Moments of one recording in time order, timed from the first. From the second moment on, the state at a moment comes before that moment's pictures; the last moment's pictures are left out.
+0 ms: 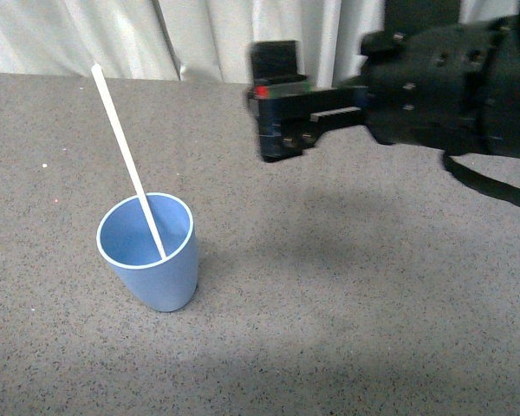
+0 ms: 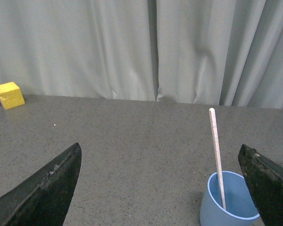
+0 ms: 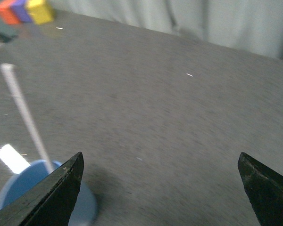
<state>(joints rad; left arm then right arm) 0.00 0.00 0.02 0.00 0.00 0.00 0.47 1.77 0.74 0.62 -0.17 0.10</state>
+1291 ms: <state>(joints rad) 0.00 0.00 0.02 0.00 0.00 0.00 0.00 0.80 0.02 0.76 0.00 0.00</state>
